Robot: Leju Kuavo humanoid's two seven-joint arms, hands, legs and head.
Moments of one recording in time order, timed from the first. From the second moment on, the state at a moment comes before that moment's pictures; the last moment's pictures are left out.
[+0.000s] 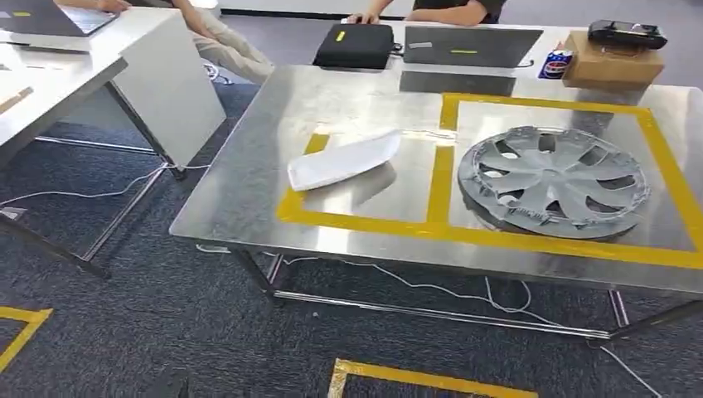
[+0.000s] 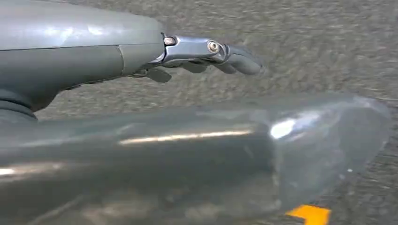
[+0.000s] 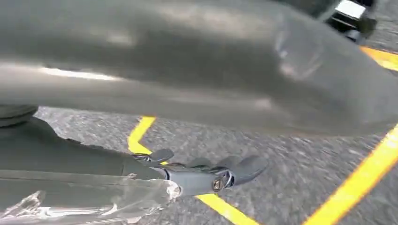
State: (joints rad) left arm -0.01 -0.17 0.63 -0.23 -0.51 0.31 -0.25; right arm -0.03 0.19 -0.98 -0.20 1.23 -0.03 -0.24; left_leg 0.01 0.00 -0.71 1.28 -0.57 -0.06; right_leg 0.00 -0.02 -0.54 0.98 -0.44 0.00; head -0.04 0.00
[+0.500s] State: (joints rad) left arm -0.02 -0.18 0.54 -0.22 -0.60 0.31 -0.23; right arm -0.02 0.20 -0.96 -0.20 1.25 -0.03 -0.24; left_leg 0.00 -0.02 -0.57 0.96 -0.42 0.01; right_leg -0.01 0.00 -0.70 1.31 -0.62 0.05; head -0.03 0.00
